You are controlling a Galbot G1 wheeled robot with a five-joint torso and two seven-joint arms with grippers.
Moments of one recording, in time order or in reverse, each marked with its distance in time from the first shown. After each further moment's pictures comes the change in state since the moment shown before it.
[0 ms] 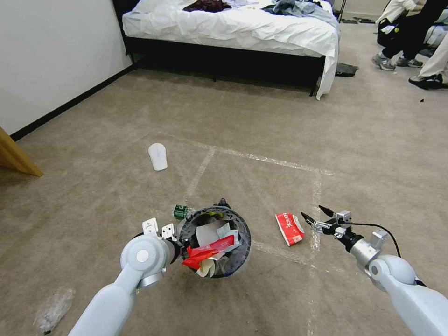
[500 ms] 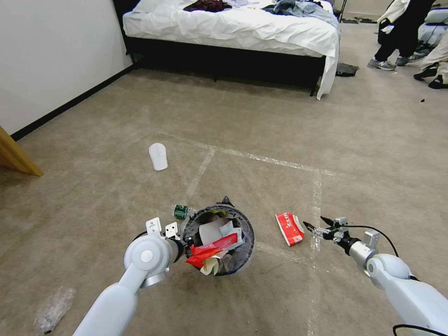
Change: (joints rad) left arm -0.005 -0.022 0.012 0.007 0.055 0.000 0.048; right arm 0.139 0.008 -0.127 -0.242 -0.028 -0.096 -0.025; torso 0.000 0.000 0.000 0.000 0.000
